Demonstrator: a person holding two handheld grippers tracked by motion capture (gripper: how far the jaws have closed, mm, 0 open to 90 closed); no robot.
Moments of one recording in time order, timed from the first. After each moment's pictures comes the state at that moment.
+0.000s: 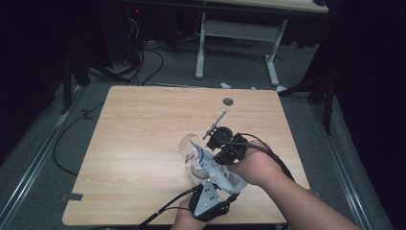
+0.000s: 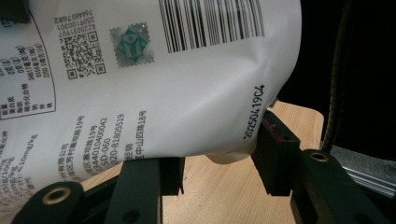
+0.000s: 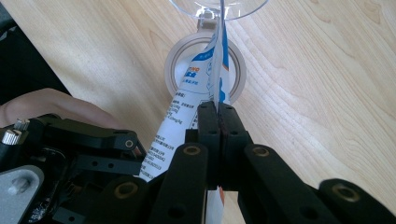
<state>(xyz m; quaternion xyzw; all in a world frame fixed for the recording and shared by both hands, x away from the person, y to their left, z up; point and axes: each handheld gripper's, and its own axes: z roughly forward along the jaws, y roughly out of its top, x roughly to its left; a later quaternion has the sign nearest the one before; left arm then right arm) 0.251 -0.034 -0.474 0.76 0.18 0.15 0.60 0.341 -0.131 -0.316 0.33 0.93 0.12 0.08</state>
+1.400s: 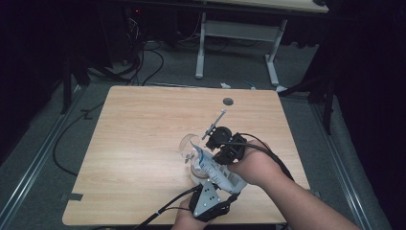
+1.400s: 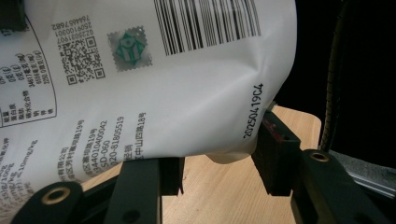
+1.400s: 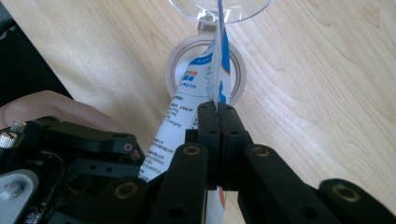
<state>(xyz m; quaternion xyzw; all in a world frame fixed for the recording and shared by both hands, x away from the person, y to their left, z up) 0.250 -0.034 -0.473 0.76 0.18 0.15 0.61 0.341 -0.129 -0.316 0.32 0.94 0.11 0.08</state>
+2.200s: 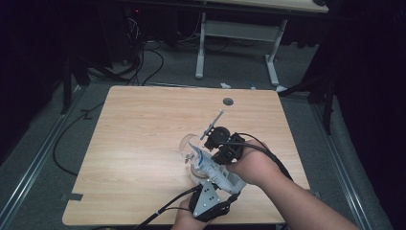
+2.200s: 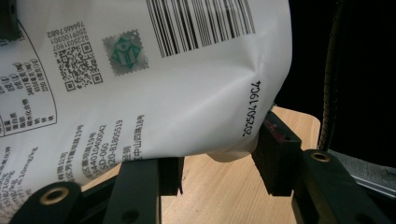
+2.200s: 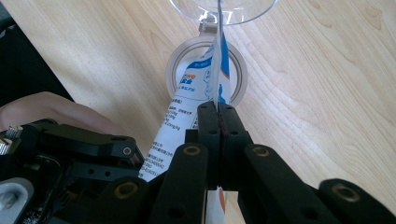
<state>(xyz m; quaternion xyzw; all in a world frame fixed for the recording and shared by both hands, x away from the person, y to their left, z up) 0.250 -0.033 -0.472 0.76 0.18 0.15 0.61 0.343 -0.126 -0.317 0.32 0.94 0.11 0.08</state>
